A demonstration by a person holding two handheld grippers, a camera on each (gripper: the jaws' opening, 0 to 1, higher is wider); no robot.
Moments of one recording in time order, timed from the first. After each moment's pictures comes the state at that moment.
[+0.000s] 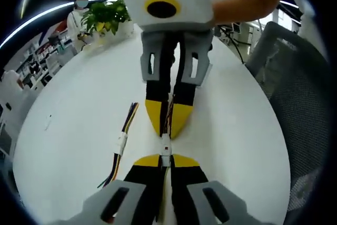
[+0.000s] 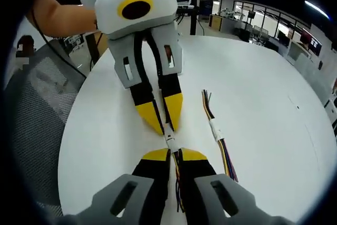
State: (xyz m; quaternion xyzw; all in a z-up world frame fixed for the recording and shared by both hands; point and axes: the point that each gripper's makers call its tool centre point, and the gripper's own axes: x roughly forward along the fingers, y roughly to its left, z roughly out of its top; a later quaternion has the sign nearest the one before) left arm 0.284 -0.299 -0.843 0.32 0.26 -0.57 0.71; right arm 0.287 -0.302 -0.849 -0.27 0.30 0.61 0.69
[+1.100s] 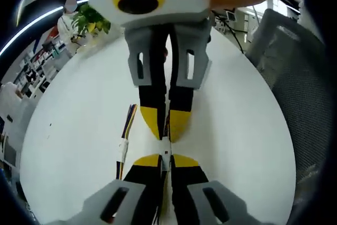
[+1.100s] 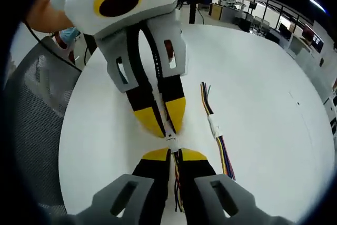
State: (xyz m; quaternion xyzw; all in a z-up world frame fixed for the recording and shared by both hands) left arm 0.294 -0.308 -0.849 0.34 0.26 -0.57 0.70; right arm 0.292 -0.301 -0.853 -0.28 0.34 0.59 0.68
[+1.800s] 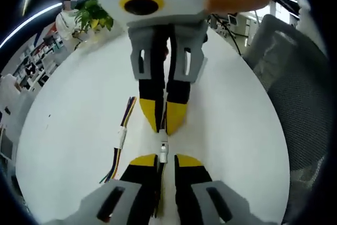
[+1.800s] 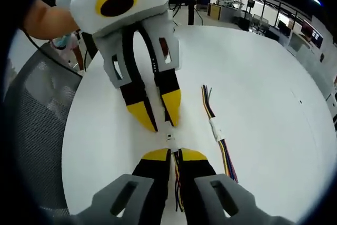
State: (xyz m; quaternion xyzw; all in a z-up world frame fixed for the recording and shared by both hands) left arm 0.287 -0.286 -0.847 0.33 0.28 -0.57 0.70; right arm 0.290 -0.298 -0.851 -0.27 0.34 0.59 0.68
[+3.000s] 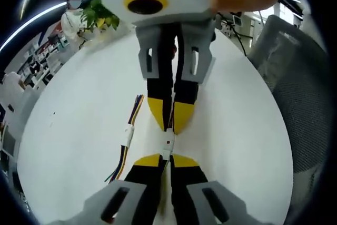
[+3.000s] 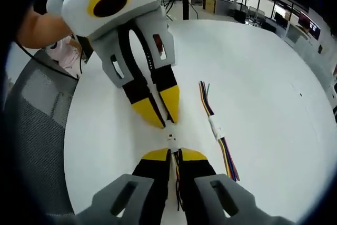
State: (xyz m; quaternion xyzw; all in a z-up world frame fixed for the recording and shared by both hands) left arm 0.293 -0.285 -0.843 0.33 0.27 -0.55 0.71; right arm 0.290 -0.298 -0.853 -0.27 0.37 0.58 0.68
